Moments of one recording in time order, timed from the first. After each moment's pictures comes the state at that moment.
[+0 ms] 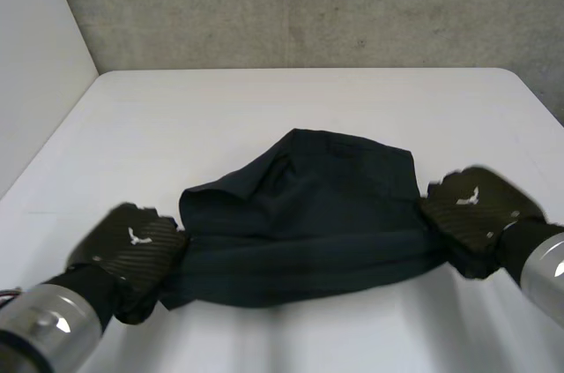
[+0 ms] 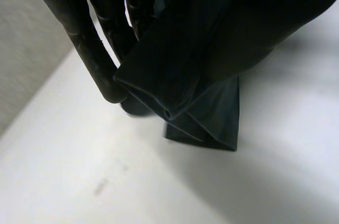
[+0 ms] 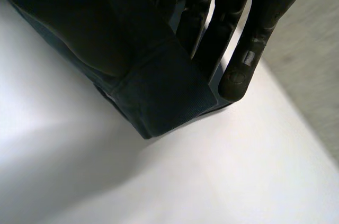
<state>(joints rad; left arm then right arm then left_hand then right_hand) 4.14 -1.50 -1.88 2.86 -1.67 3.66 1.87 -1.66 1.83 0.34 1.35 2.44 1.08 1.19 1.18 1.20 0.98 0.96 1.18 1.17 1.19 0.96</state>
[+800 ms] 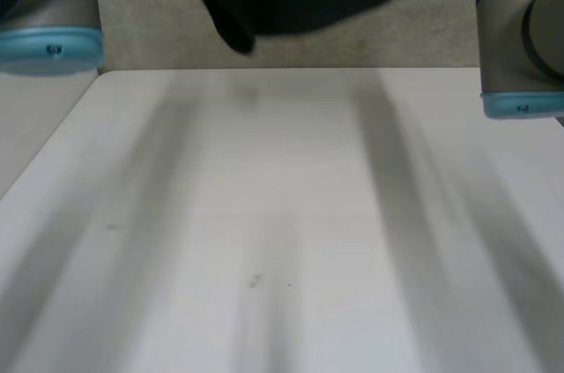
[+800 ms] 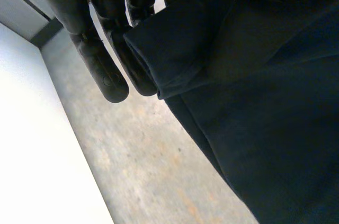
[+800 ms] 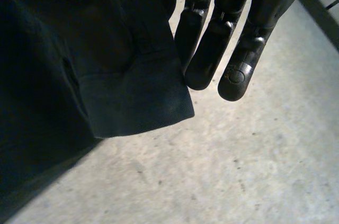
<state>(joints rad) 4.20 -1.90 -0.83 3.56 -1.80 3.70 2.02 -1.23 1.02 -0.55 1.61 2.44 1.12 1.20 1.19 1.21 0.99 0.98 1.18 1.18 1.20 0.98</state>
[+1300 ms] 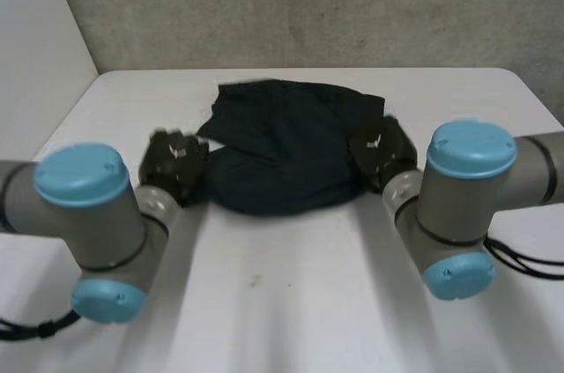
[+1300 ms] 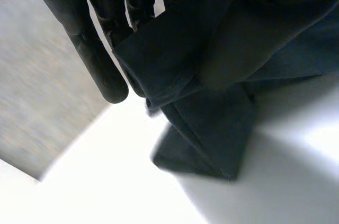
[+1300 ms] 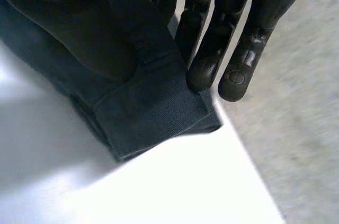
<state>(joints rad) 4.24 -2.08 -1.63 3.52 -1.69 3.61 2.10 -0.93 1.38 -0.25 1.61 2.43 1.12 1.20 1.19 1.21 0.99 0.98 1.18 1.19 1.20 0.98</state>
